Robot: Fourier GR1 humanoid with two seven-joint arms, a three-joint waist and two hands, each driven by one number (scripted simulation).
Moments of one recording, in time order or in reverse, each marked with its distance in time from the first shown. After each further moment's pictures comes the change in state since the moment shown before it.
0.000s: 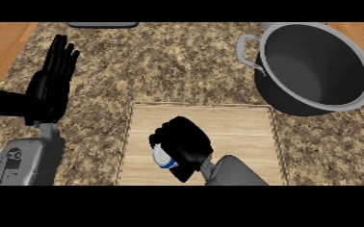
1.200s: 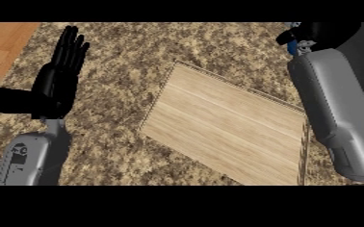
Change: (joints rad) left arm -0.043 -0.011 -0.043 -0.033 -0.006 -0.023 0.001; right arm -0.483 -0.280 -0.755 0.416 0.446 -0.305 0.997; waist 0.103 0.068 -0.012
